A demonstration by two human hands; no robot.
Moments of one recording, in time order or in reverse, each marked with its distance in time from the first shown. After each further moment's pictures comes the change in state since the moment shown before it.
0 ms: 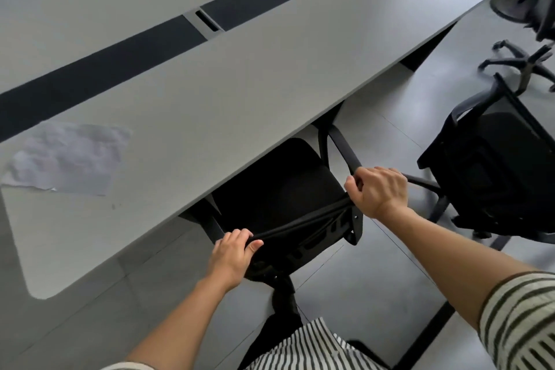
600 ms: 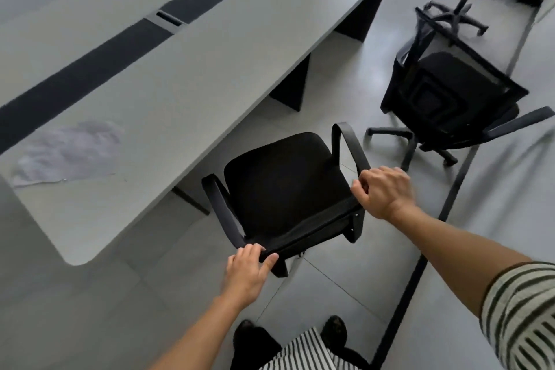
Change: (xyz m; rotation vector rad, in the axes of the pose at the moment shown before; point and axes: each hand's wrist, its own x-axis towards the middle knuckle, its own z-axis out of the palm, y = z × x) left_hand -0.182 -0.040 0.047 0.097 -0.133 0.138; right_hand -0.227 -0.027 -0.019 -0.044 -0.002 0.131
